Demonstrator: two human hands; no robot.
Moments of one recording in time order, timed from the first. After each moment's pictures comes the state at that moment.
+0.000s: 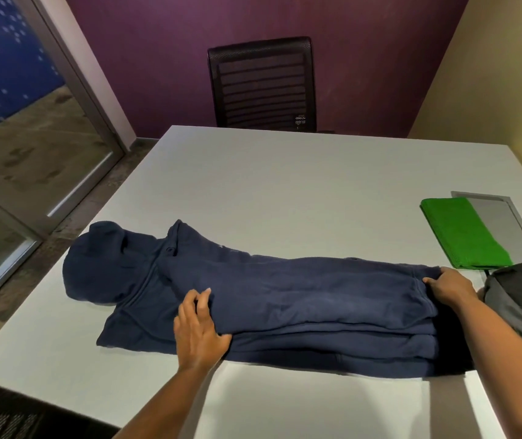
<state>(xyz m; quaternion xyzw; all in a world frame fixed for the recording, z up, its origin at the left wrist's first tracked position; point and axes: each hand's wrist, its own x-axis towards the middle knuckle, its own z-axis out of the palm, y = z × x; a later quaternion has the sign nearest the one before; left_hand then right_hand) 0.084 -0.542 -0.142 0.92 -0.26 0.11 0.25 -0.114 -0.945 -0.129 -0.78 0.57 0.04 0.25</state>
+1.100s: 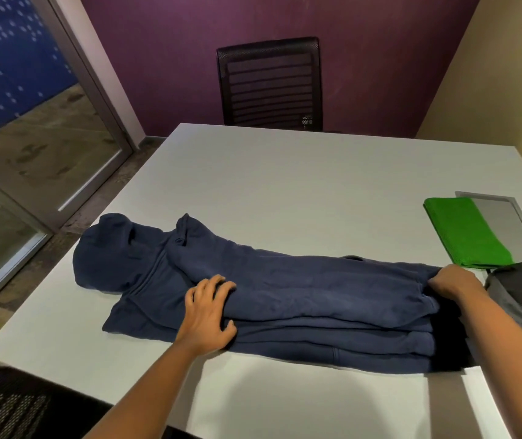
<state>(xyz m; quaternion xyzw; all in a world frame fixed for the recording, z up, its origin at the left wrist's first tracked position) 0.099 -0.533 -0.124 0.89 -0.43 -0.02 0.13 -0.112 -0.939 -0.112 -0.78 0.59 0.09 0.19</state>
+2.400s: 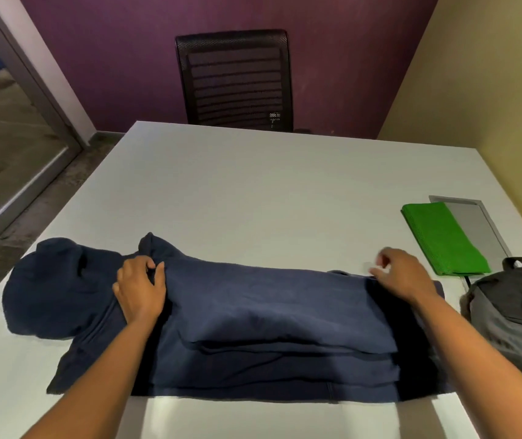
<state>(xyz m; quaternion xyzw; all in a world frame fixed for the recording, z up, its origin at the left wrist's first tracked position) 0.212 -0.574 -0.116 0.93 -0.11 0.07 0.33 -0.054 -0.904 -0.083 -0.87 0.45 -0.04 0.20</state>
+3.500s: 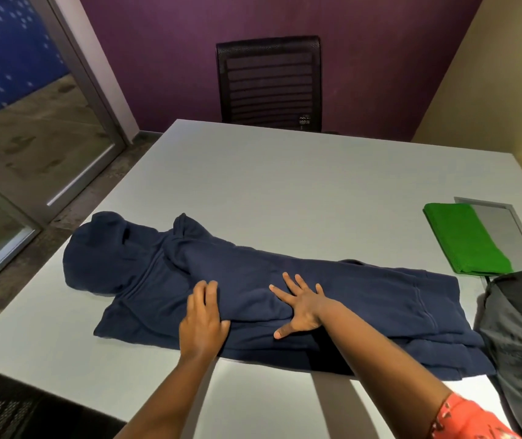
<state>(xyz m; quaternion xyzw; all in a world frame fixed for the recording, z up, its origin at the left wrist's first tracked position) 0.083 -0.547 -0.129 0.94 -0.26 0.01 0.22 0.014 -0.752 -0.111 -0.91 0.10 0.37 0.14</state>
